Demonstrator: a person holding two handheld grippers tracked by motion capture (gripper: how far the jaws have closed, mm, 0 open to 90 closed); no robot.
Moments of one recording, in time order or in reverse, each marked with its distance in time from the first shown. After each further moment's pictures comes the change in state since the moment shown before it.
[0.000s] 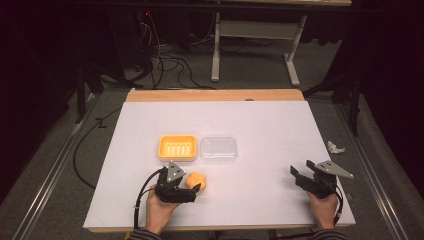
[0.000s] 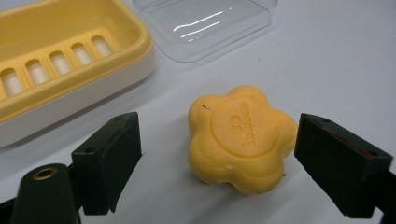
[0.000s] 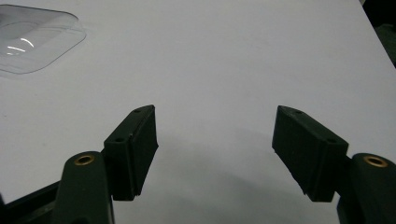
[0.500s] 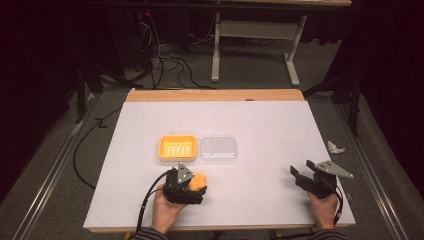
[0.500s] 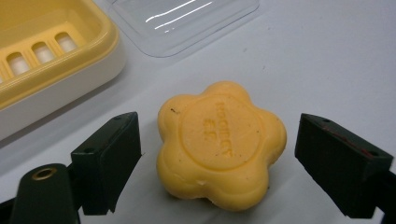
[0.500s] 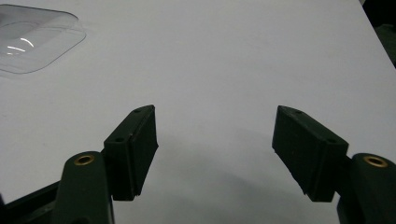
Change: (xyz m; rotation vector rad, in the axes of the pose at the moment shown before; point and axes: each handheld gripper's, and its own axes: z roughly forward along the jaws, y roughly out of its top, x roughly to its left) left arm -0.013 0.001 0.017 0.040 -0.005 0.055; right arm 0.000 0.000 0.000 0.000 0.000 -0.001
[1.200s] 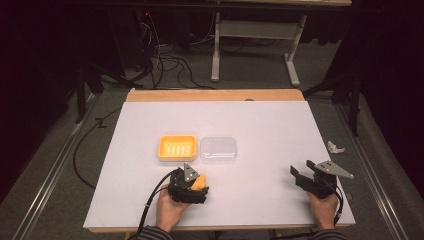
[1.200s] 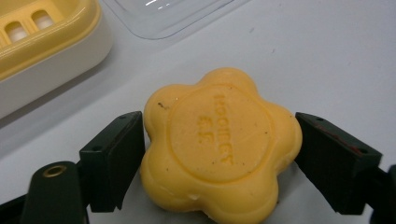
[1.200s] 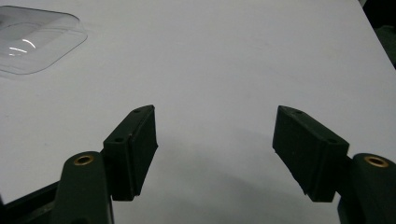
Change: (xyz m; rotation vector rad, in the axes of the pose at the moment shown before) left arm -0.004 0.001 0.016 0.068 0.019 0.000; right arm 0.000 0.000 0.000 -0.008 0.003 -0.003
